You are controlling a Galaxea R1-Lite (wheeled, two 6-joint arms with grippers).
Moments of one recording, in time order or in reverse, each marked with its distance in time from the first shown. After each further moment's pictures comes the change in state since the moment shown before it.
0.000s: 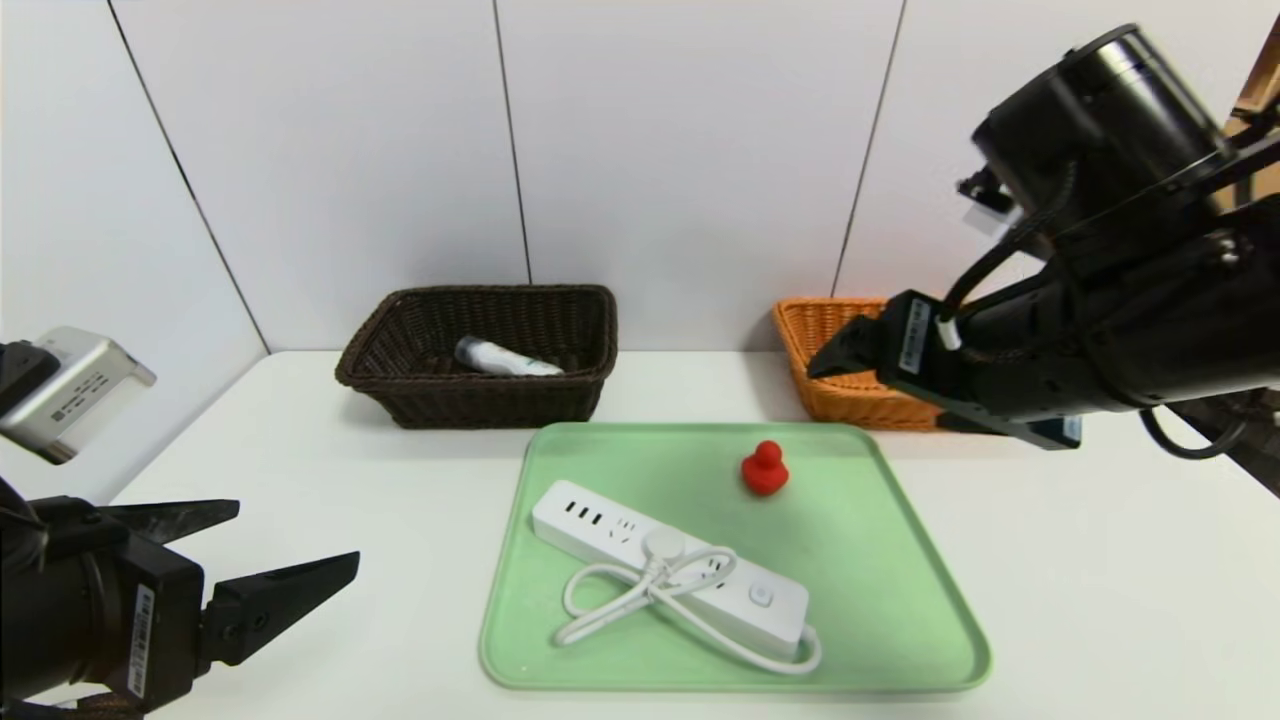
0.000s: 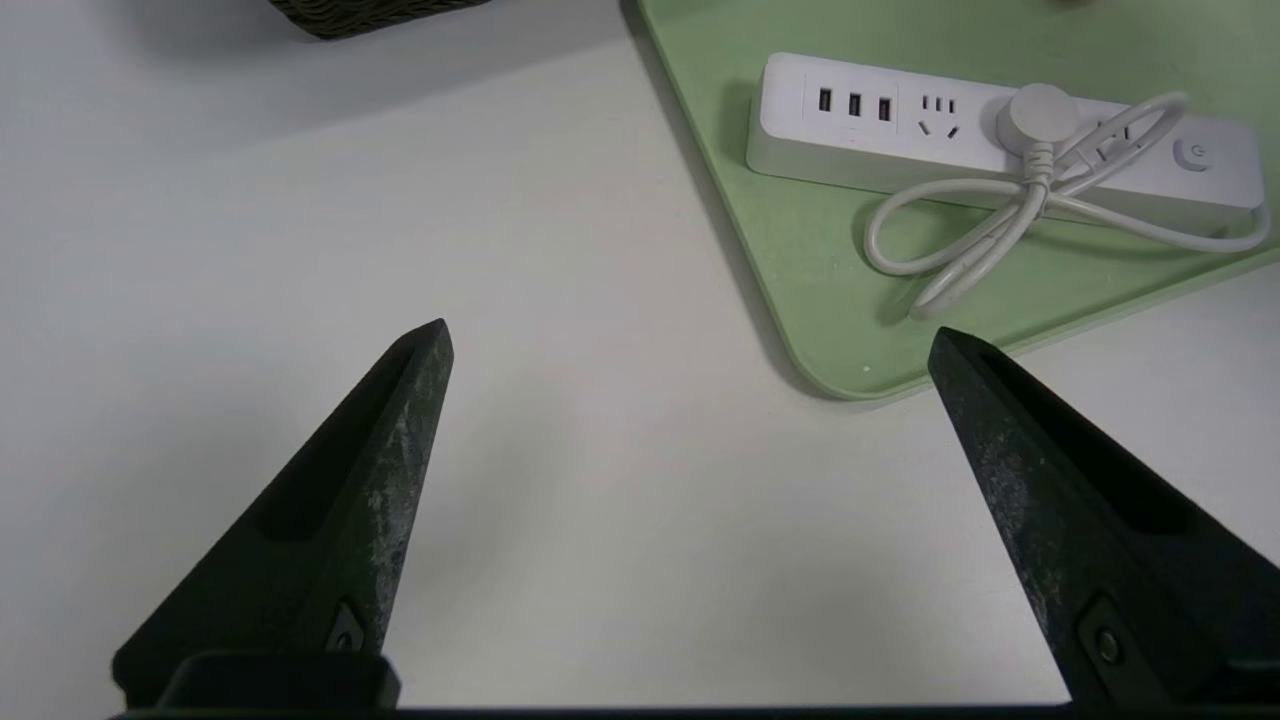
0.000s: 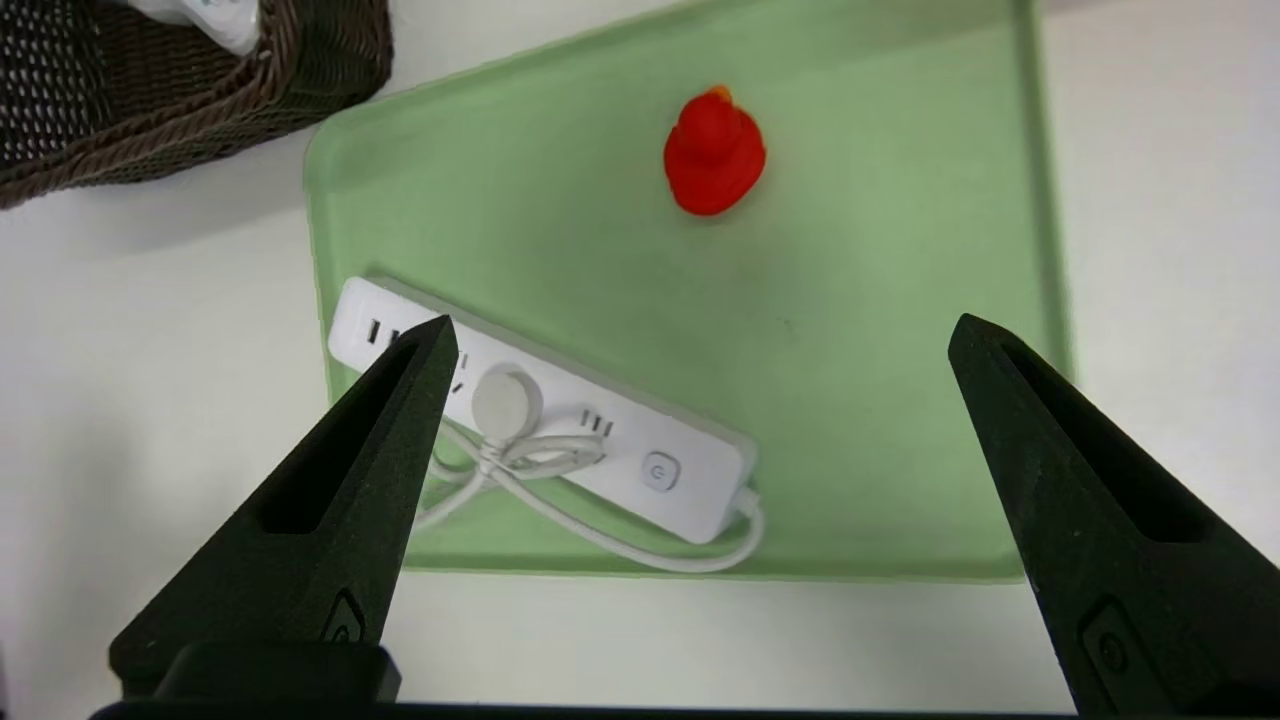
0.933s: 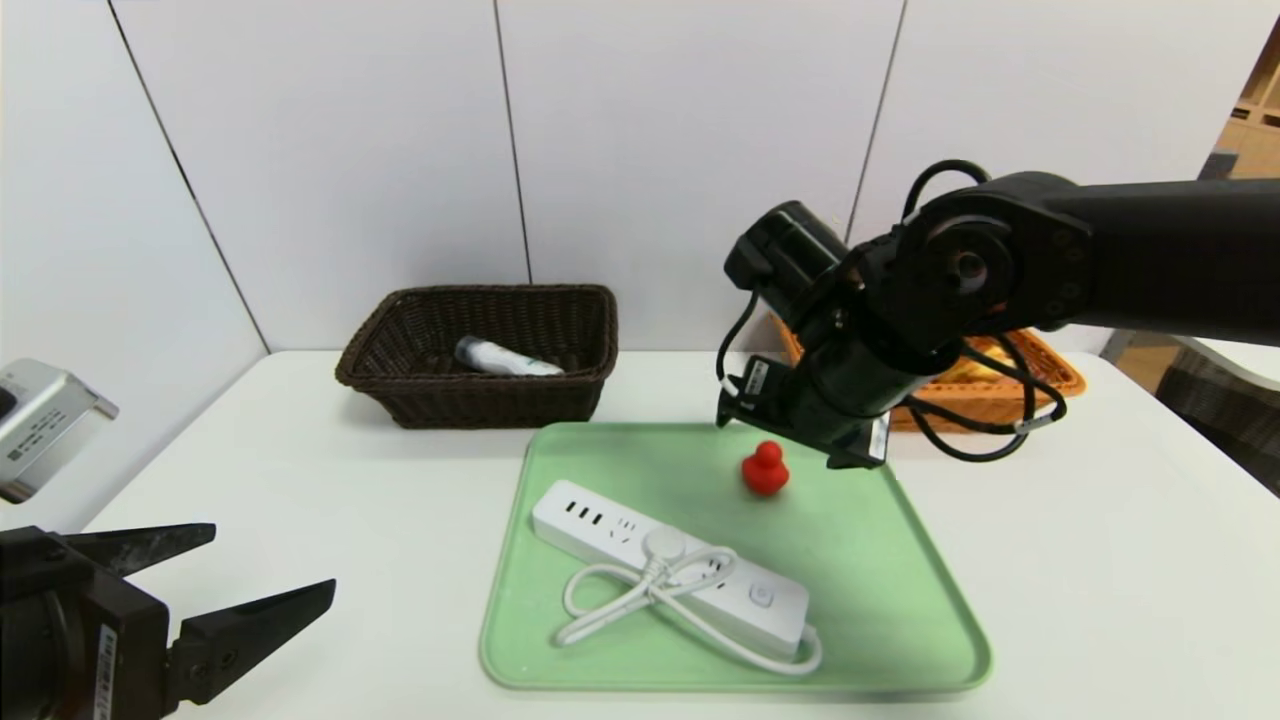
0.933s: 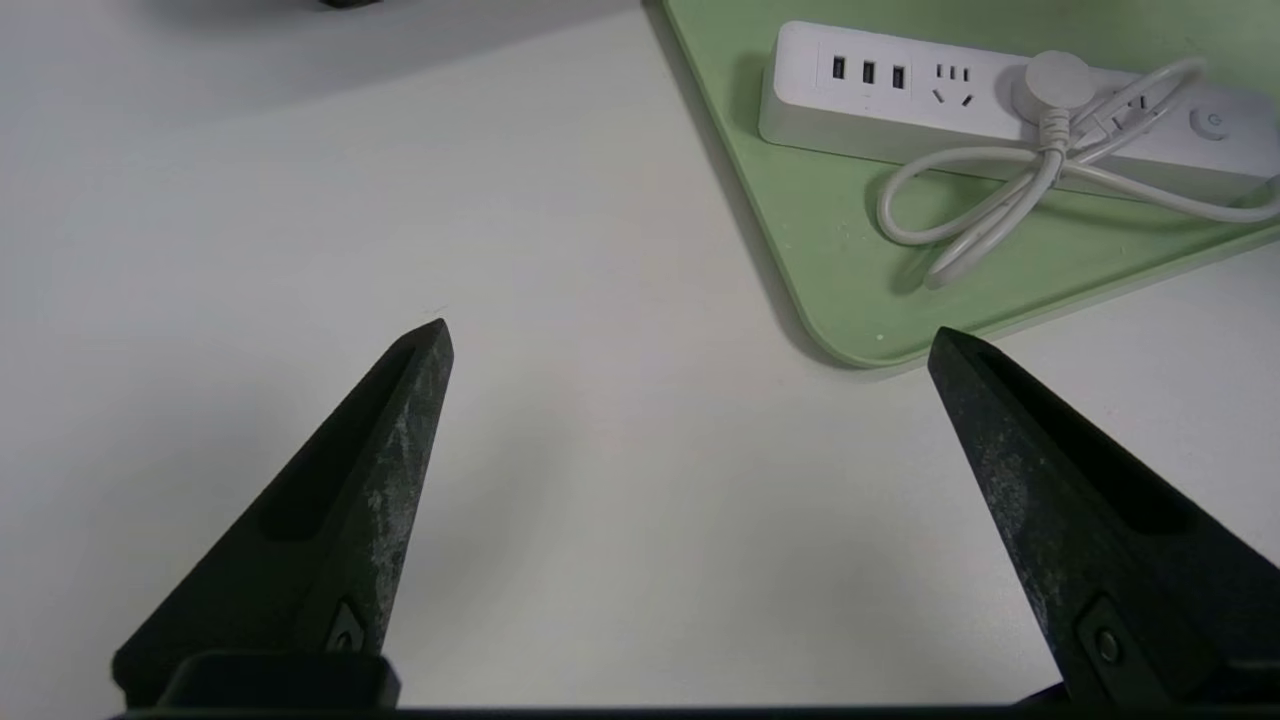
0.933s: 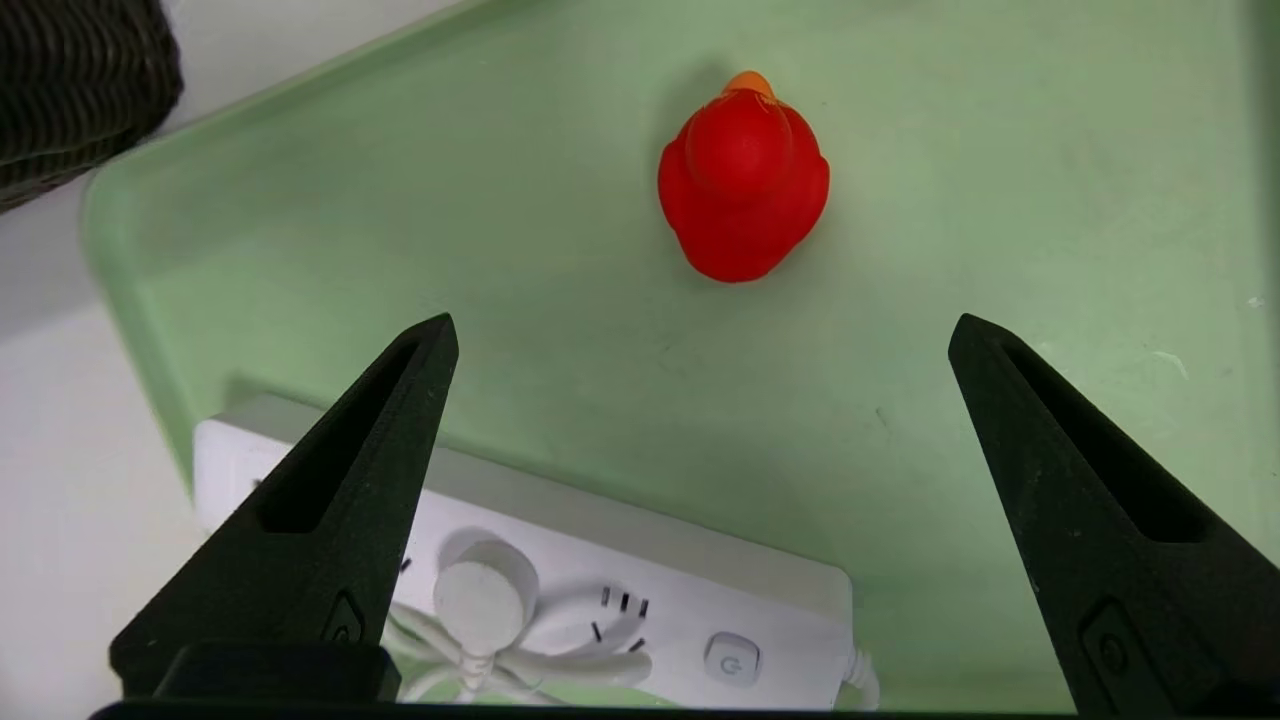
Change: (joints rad) left arm 0.003 -0.055 0.046 0.006 0.003 -0.001; right arm -0.010 0.403 -0.269 0.109 -0.001 0.101
